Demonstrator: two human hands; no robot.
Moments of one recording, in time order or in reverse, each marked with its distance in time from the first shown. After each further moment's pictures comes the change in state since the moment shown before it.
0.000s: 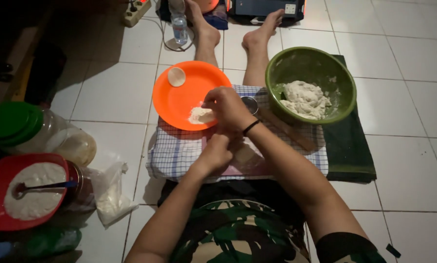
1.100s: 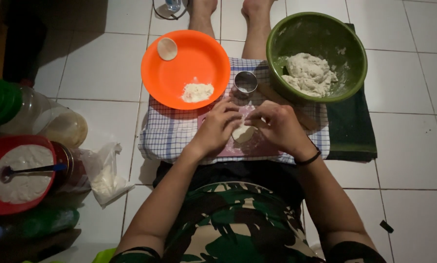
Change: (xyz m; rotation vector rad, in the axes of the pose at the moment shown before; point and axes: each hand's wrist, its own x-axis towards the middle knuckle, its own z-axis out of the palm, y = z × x) left_hand 0.019 -0.069 0.048 -0.203 0.290 0.573; right_hand -0.144 -0.031 -0.079 -0.013 0.099 0.006
